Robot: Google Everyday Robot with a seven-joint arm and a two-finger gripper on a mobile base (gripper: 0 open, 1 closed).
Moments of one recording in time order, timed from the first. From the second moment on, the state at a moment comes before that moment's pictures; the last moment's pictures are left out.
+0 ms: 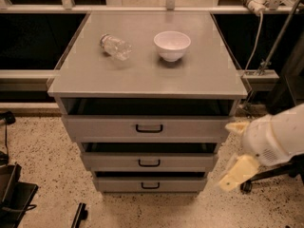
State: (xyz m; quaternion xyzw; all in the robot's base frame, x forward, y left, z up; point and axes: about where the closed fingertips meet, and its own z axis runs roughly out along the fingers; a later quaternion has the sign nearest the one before) arm 0.409 -0.184 0.785 -0.51 0.80 0.17 0.25
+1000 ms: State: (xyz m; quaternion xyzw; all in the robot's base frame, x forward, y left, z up) arm 0.434 -0.136 0.665 -0.43 0.80 0.29 0.29
